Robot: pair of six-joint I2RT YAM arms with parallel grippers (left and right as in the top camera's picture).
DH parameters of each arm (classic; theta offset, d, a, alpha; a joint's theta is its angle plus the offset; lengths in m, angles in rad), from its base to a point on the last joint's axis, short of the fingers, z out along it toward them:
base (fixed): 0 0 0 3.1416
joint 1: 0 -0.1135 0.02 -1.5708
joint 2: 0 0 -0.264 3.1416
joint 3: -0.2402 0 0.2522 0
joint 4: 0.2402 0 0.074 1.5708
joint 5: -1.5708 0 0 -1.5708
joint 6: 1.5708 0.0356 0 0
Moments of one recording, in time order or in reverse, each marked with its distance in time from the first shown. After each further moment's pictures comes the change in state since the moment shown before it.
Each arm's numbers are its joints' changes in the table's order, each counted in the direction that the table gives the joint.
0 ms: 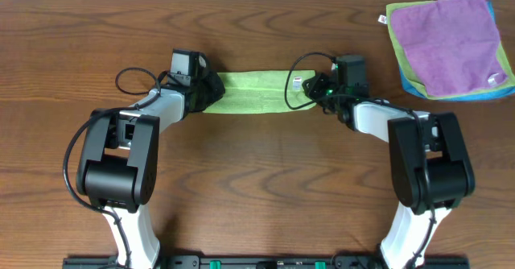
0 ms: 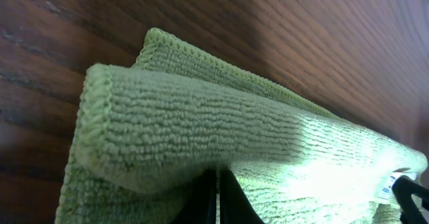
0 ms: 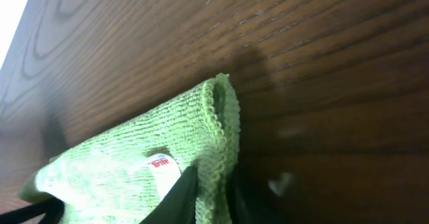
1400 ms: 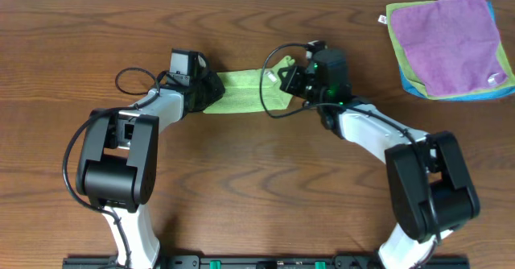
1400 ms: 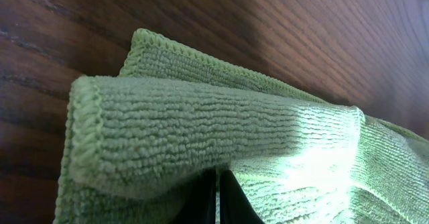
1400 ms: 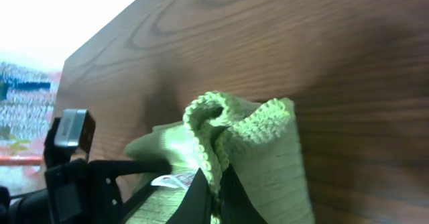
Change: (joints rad) left arm -0.006 0.000 0.000 0.001 -0.019 0.000; right arm -0.172 0.150 -0.008 -0.068 -0.013 -0.031
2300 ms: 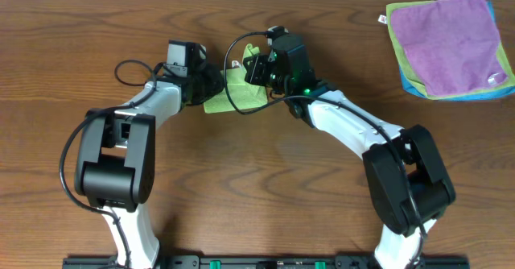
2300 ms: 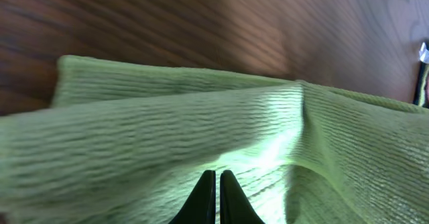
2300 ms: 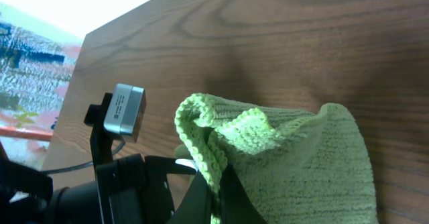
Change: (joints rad) left arm -0.024 0.002 -0.074 0.078 -0.073 0.054; right arm -0.151 -0.085 -0.244 0.134 -0.070 -0.032
